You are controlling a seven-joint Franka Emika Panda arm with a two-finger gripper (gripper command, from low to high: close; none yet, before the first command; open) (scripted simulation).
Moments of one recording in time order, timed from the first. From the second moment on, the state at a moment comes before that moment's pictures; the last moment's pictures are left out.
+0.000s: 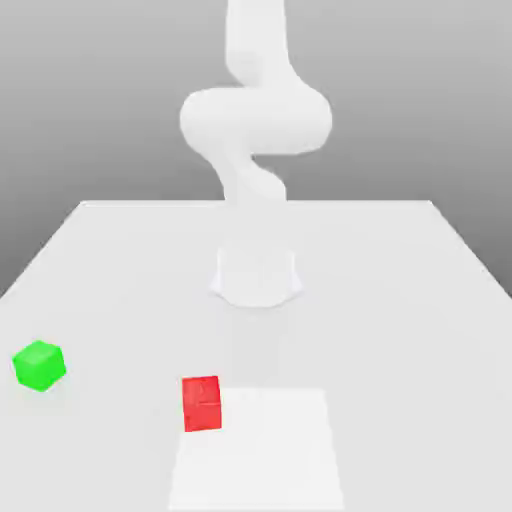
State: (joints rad) arm 0.02 -0.73 -0.04 -2.36 0.01 2.35 0.75
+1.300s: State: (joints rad) arm -0.03 0.16 -0.14 -2.80 0.12 2.97 0.34
